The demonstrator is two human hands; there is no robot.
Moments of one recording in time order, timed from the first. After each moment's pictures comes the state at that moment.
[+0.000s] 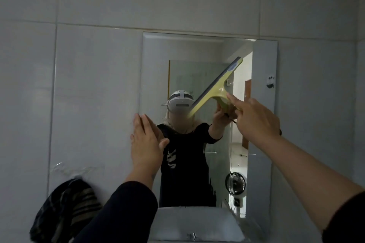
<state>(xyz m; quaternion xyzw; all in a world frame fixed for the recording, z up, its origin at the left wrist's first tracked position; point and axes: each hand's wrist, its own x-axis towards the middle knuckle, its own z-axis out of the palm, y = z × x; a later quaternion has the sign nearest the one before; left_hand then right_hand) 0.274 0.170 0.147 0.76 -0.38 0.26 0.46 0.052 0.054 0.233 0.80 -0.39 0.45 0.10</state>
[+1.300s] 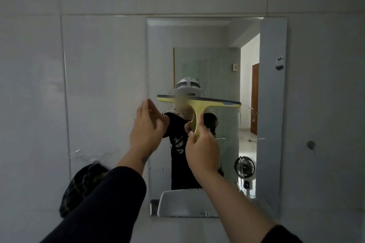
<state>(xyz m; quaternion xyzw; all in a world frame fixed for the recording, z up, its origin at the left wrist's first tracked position) 0.299 0.198 0.150 0.70 -0.43 0.24 0.53 0.159 0.144 0.121 0.76 -0.33 0.53 -0.16</state>
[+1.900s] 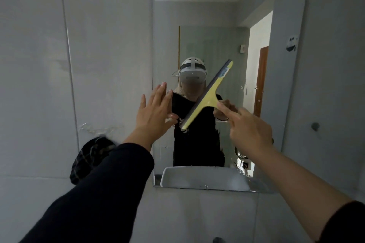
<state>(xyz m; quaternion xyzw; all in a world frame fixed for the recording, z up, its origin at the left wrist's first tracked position) 0.298 0.204 0.131 0.77 -0.50 0.37 0.18 0.074 0.091 0.123 0.85 -0.36 0.37 0.09</state>
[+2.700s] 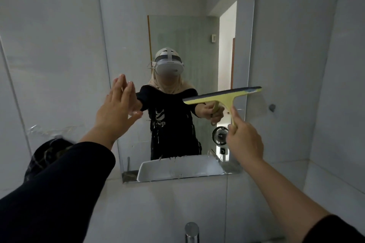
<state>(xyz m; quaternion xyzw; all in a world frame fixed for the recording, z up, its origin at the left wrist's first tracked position) 0.301 0.193 0.120 0.75 -0.51 0.35 0.24 0.013 0.060 0.066 0.75 -0.49 0.45 -0.10</state>
